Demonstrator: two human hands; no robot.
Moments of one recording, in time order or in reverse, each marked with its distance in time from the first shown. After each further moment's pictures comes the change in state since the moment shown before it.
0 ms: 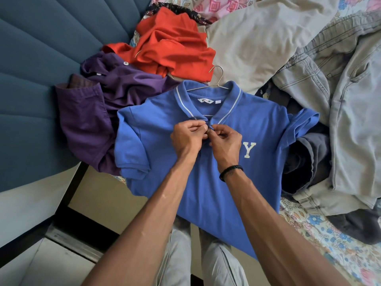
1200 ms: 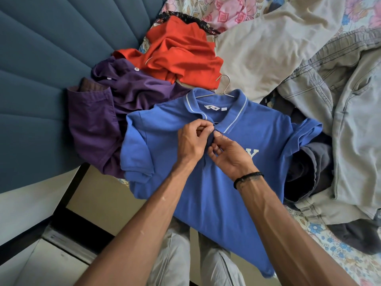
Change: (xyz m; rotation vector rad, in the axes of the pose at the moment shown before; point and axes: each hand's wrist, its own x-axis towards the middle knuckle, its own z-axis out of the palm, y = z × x) left_hand 0.009 0.004 -0.016 0.223 -0.105 0.422; right_hand 0.006 -0.011 -0.010 0.608 -0.289 0.618
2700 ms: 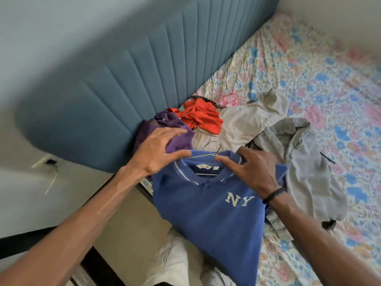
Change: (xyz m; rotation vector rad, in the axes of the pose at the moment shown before) left_hand -0.152 0.152 -0.252 0.497 -0.078 0.492; right_hand -0.277 -0.052 0.037 -1.689 0.166 -1.559
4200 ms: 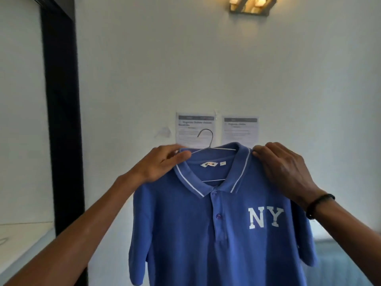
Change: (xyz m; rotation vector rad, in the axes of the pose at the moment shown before) left_hand -0.346 0.297 -0.461 0.227 0.937 -0.125; right_hand 0.100 -0.417 -0.400 0.095 0.831 -1.262
